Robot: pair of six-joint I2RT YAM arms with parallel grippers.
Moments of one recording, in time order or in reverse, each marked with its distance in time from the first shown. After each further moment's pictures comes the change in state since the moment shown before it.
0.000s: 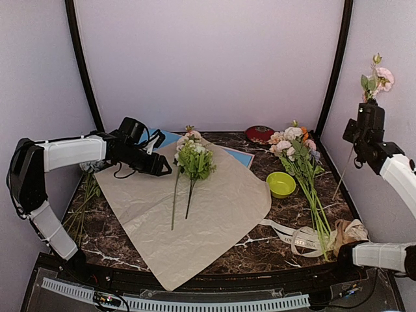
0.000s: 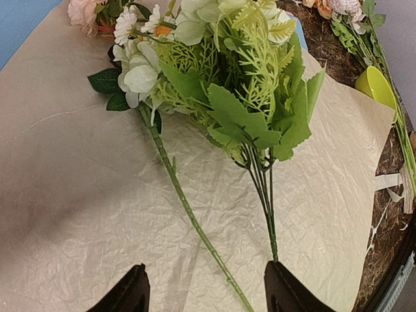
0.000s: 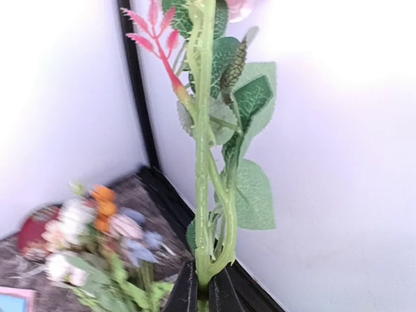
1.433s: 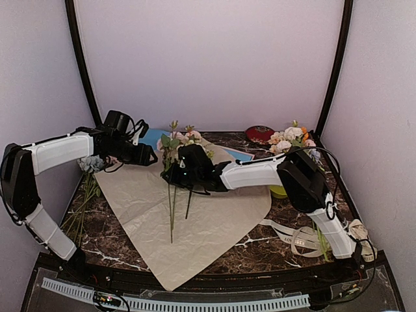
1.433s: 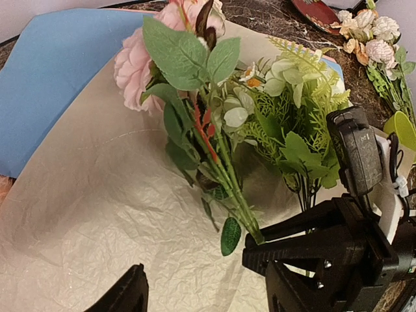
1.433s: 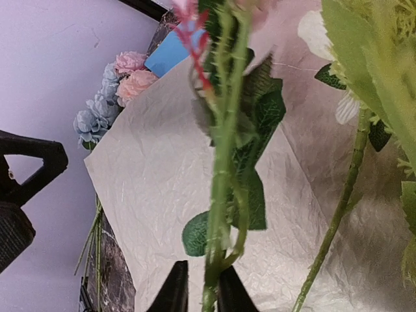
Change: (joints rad) left arm 0.093 -0.082 0.000 -0.015 -0.099 -0.004; right arm 0.926 1.354 0.851 0.419 -0.714 0.672
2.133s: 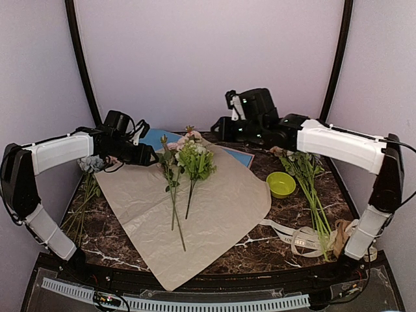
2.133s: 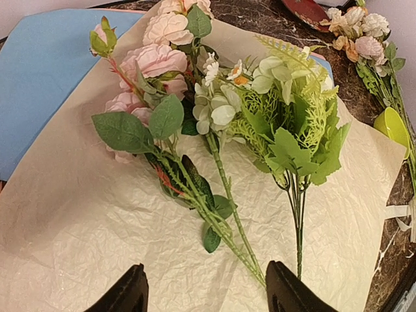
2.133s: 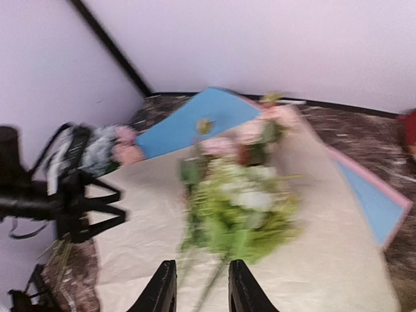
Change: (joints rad) left arm 0.001 0.000 0.000 0.000 0.039 0.001; right arm -0.120 -0.659 -0.276 -0.341 0.143 -0.437
